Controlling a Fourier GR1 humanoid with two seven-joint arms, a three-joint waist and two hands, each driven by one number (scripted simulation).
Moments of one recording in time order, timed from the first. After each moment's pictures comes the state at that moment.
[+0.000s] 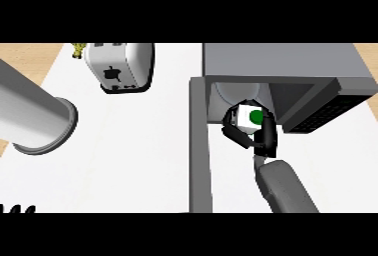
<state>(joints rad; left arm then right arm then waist) 0.74 0.03 0.10 -2.05 0.37 -0.44 -0.41 -0.36 0.00 0.16 -1.07 -0.05 -0.47 -0.47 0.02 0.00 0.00</state>
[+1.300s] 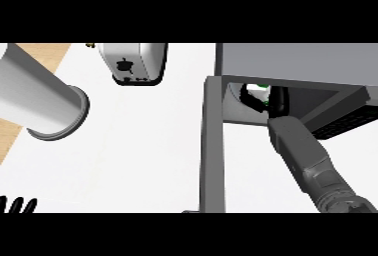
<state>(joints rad) 0.68 0.05 0.13 -2.03 0.39 -0.49 -0.37 -0.89 -0.14 -0.03 -0.20 -0.06 -0.61 -0.74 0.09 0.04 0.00</state>
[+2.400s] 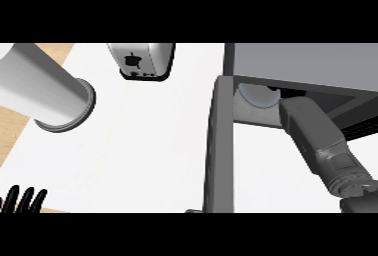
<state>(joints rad) 0.61 0.06 0.14 -1.96 0.37 -0.50 -0.38 -1.01 -0.21 -0.11 -0.15 -0.04 -0.84 -0.81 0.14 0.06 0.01</state>
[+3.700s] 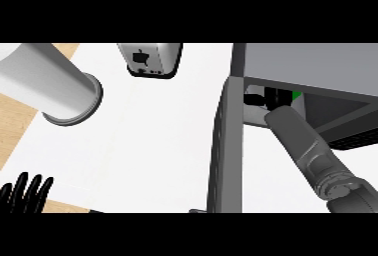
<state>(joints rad) 0.53 0.08 0.14 -1.92 0.35 -0.50 -0.37 -1.04 -0.15 0.09 -0.01 0.20 -0.91 -0.55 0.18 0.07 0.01</state>
